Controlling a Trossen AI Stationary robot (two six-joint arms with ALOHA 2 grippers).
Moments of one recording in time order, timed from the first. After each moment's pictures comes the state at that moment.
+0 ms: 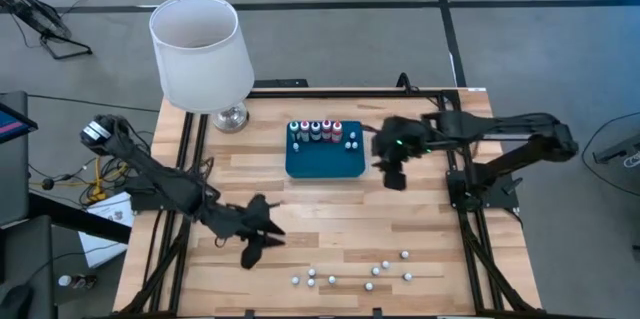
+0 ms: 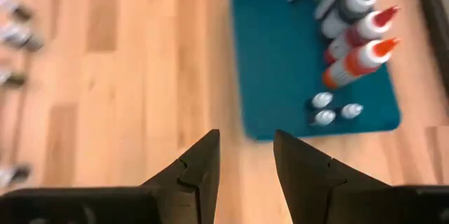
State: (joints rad) left arm -0.57 1.25 0.82 -0.09 -0.29 -0.75; right arm -0.03 1.28 1.22 -0.91 0.02 -0.04
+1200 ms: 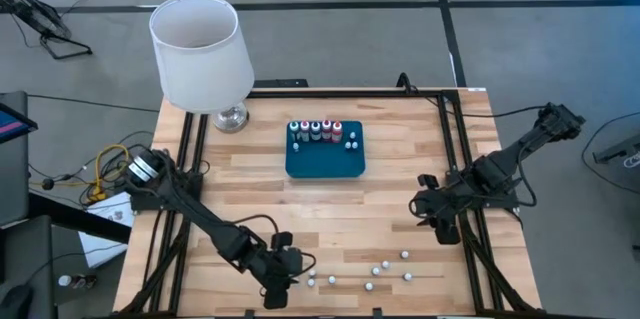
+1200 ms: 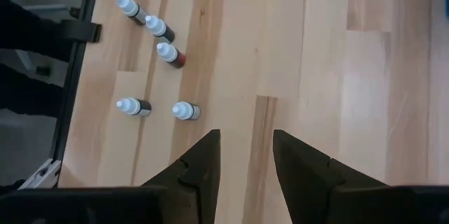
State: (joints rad) left arm -0.65 1.82 1.17 -0.23 -0.18 -0.63; right arm 0.59 0.95 0.79 -0.88 0.03 0.43
